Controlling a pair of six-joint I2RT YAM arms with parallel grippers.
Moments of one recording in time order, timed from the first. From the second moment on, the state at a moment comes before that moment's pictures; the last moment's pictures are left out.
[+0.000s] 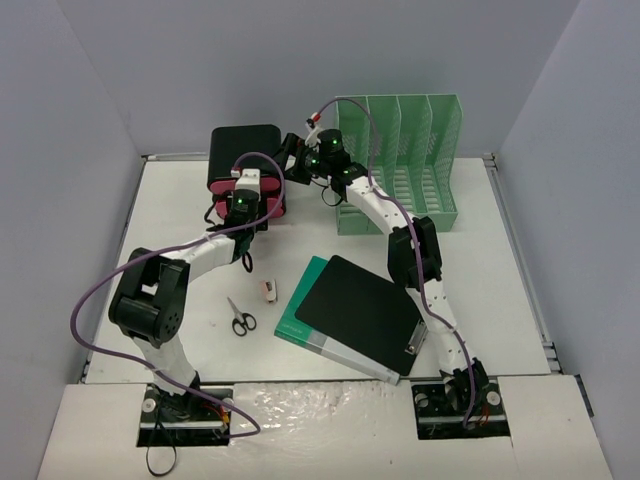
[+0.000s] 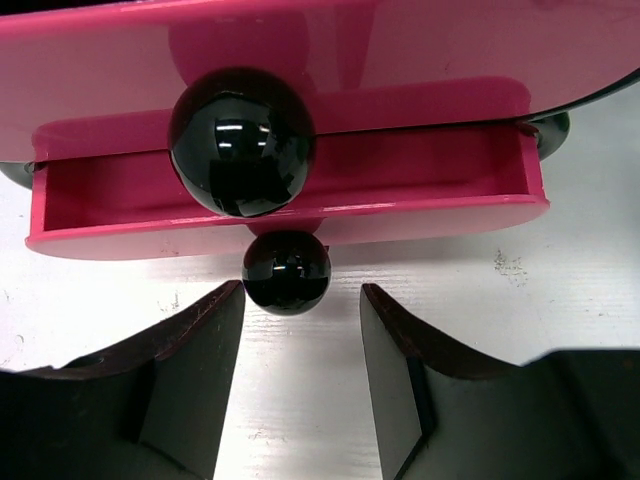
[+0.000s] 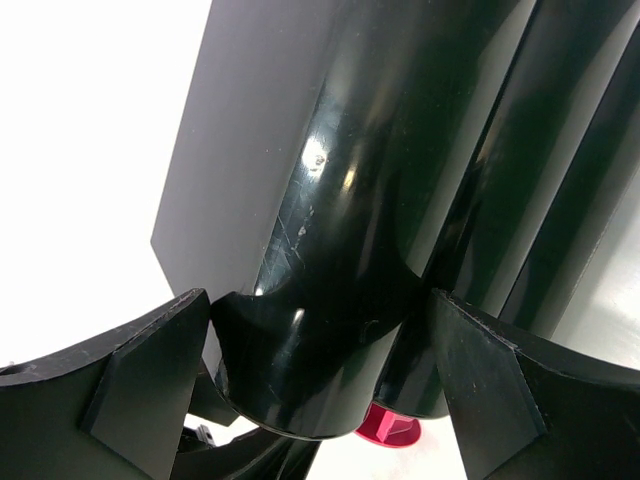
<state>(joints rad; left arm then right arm) -0.35 1.75 1.05 0.18 -0.33 -0.16 0.51 2.58 2.35 -0.07 -0.53 0.81</state>
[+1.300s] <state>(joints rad) -0.34 1.75 1.02 0.23 -0.34 -0.15 0.51 2.60 2.37 -0.06 -0.53 0.81</state>
